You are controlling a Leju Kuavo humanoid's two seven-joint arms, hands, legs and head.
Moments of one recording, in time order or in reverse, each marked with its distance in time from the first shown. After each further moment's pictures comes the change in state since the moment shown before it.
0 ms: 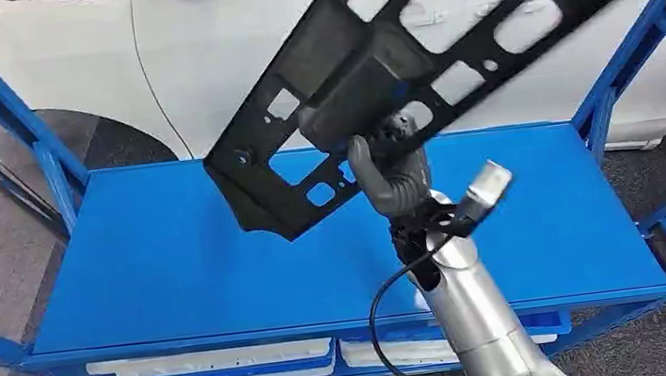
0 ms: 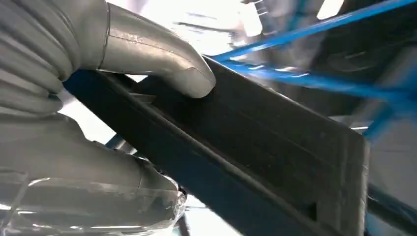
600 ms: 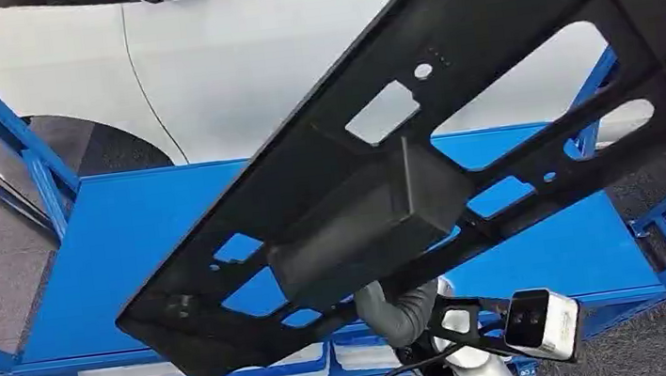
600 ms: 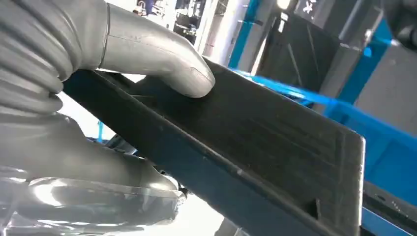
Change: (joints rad) left arm 0.004 0.008 0.037 0.000 -0.011 -0.001 0.000; right arm 0.250 -0.050 0.267 -0.363 -0.106 0.130 -0.045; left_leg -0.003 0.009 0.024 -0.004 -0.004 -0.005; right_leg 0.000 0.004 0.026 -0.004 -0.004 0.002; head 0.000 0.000
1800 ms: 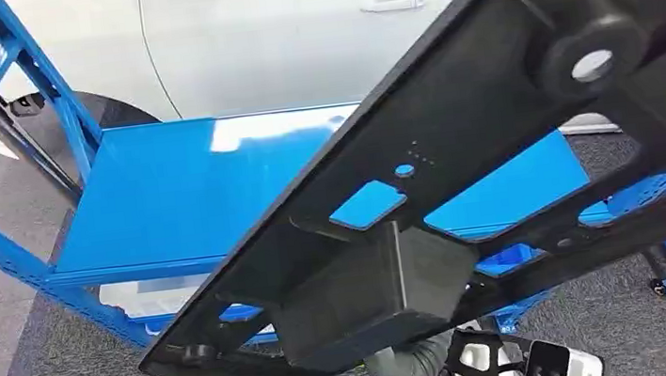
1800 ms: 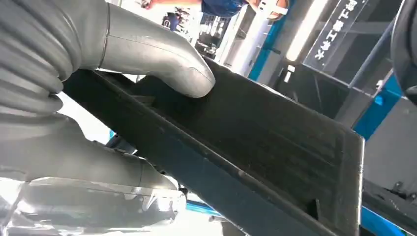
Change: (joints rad) left arm 0.002 -0.002 -0.003 0.000 -0.016 0.013 0.014; right arm 0.059 -0.109 0.053 -0.089 0.064 -0.050 -0.006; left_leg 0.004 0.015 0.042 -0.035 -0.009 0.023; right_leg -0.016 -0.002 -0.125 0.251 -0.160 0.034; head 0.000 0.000
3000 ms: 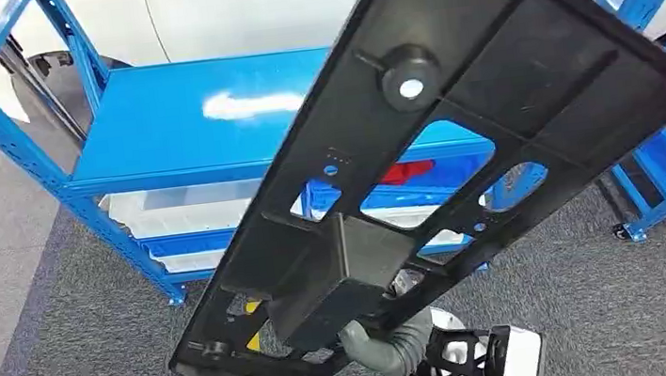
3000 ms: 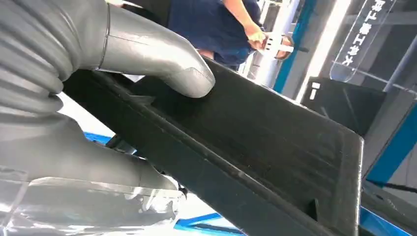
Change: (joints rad) left arm 0.002 0.003 -0.017 0.002 -0.018 0.053 0.089; right arm 0.020 -0.014 0.000 0.133 0.004 -0.002 0.000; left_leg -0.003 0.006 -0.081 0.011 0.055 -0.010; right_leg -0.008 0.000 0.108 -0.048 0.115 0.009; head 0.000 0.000
